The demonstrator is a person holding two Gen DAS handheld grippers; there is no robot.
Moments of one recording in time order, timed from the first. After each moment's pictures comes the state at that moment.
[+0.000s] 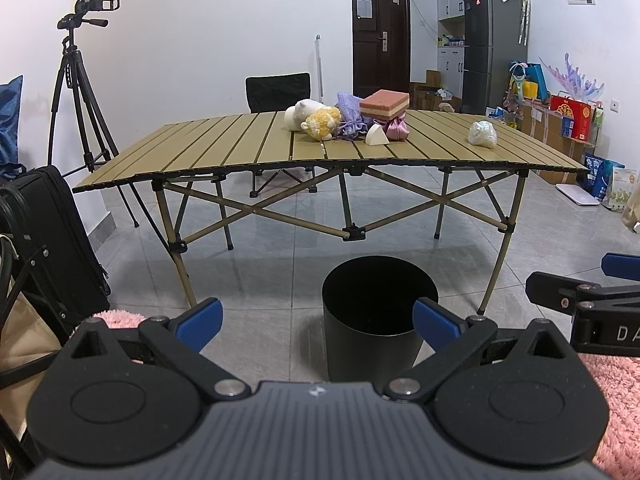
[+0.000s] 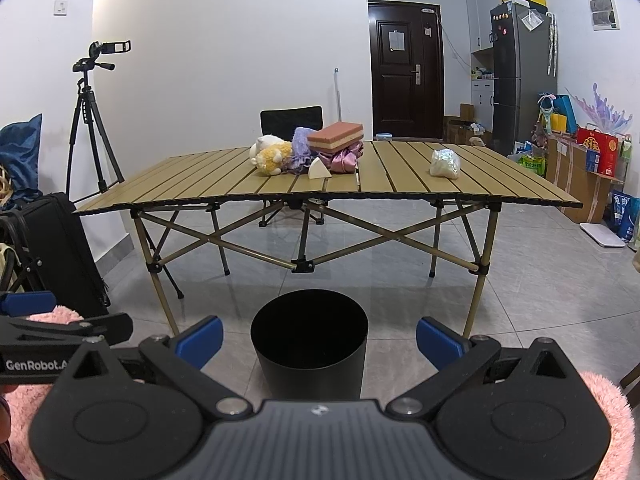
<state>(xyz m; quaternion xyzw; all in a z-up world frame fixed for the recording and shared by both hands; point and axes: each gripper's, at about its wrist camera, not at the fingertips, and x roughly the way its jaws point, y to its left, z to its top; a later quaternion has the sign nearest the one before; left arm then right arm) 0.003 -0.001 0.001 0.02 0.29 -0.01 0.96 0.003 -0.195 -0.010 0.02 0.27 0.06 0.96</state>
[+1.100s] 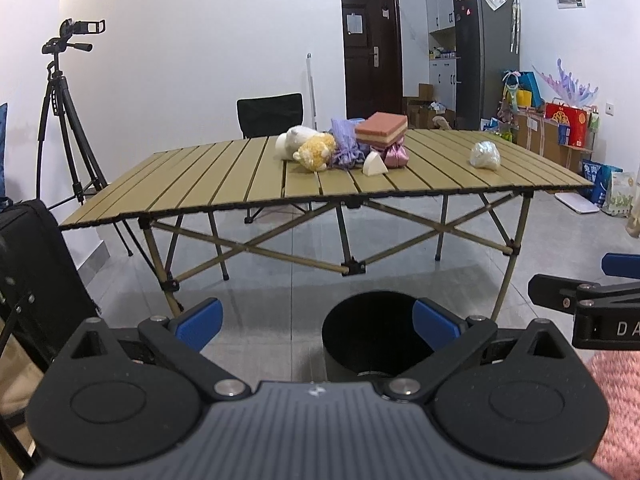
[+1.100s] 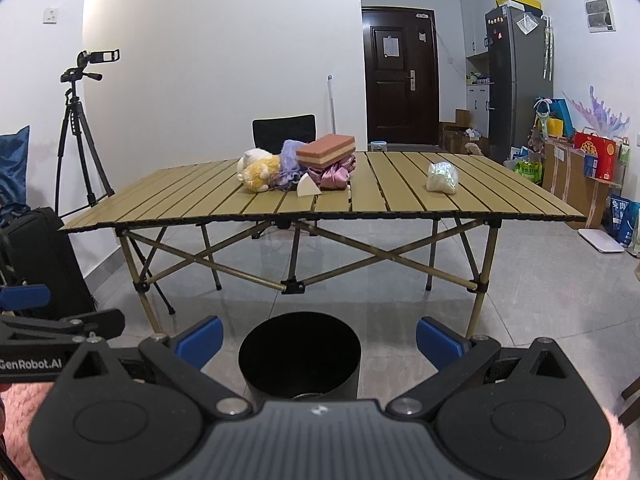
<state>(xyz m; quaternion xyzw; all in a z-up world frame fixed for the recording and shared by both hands) 0.056 -0.005 0.012 0.04 0.25 -0.02 0.97 0.052 -0.202 0.004 0.03 0.26 0.05 0.96</state>
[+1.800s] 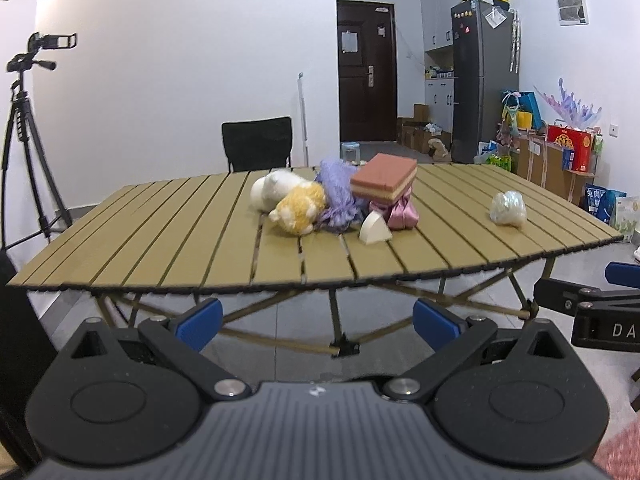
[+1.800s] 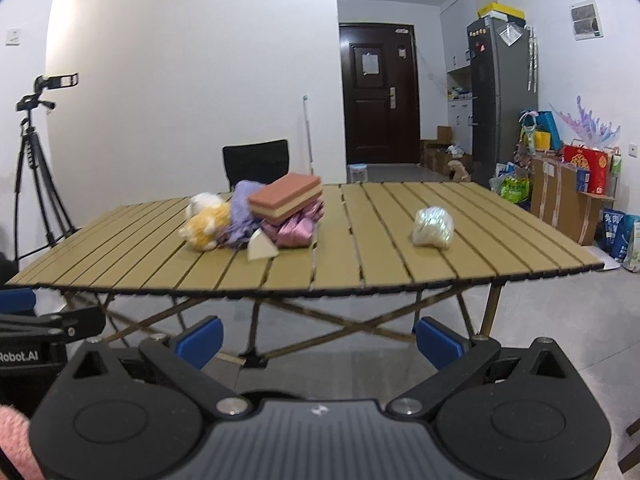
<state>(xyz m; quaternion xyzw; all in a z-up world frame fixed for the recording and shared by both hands) 0.208 -0.031 0.031 0.03 0.22 -0.03 0.97 0.191 -0.239 0.012 0.03 0.22 0.02 0.97</state>
